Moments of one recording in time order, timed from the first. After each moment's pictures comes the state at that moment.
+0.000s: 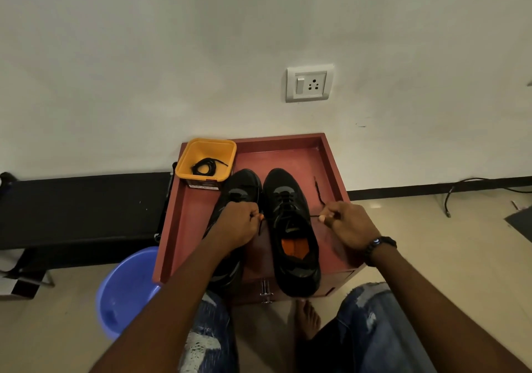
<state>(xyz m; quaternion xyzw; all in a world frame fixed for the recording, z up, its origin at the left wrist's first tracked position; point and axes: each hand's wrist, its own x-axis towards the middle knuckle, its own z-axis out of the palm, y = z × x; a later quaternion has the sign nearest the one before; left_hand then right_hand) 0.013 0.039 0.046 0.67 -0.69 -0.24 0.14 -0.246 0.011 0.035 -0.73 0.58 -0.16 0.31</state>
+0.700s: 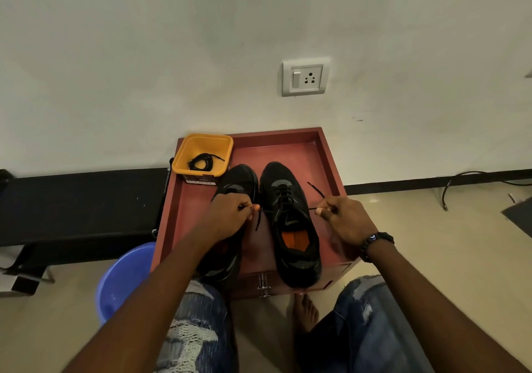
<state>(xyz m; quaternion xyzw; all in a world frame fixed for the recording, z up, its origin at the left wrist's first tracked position) 0.022 0.040 0.060 0.66 -0.69 -0.26 0.13 -0.244 0.012 0.034 -0.71 0.61 -0.17 0.31</state>
